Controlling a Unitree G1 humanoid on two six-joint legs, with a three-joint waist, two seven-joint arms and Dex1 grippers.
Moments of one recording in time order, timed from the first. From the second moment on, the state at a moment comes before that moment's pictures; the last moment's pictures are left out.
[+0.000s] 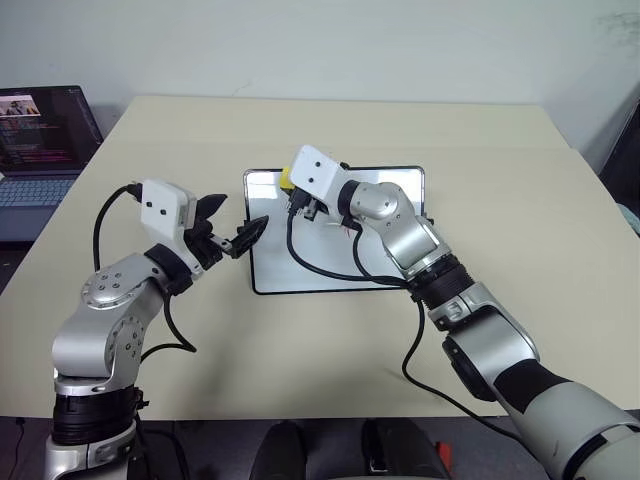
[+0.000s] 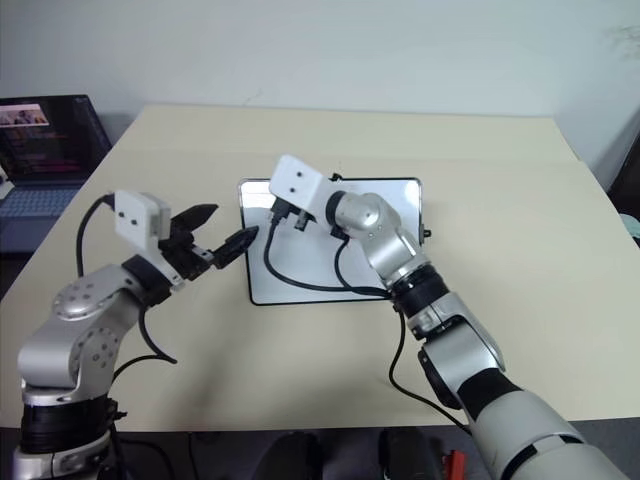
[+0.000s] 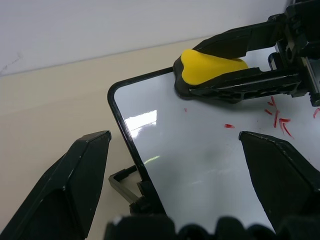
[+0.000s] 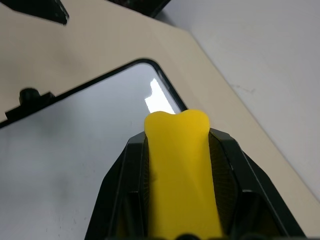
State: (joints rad) left arm -0.28 0.59 0.25 -0.32 -0.49 0.58 -0.54; right arm -1.08 -0.05 0.35 0.55 -0.26 0.16 0.55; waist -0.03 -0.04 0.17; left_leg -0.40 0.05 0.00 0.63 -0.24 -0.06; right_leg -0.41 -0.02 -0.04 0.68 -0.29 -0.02
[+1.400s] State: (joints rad) left arm -0.23 0.70 0.12 -0.35 -0.50 0.59 -0.79; right arm -0.83 -0.17 0.36 0.21 -0.24 0.29 0.54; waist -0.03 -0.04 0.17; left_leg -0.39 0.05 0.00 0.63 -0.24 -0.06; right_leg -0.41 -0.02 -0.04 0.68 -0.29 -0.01
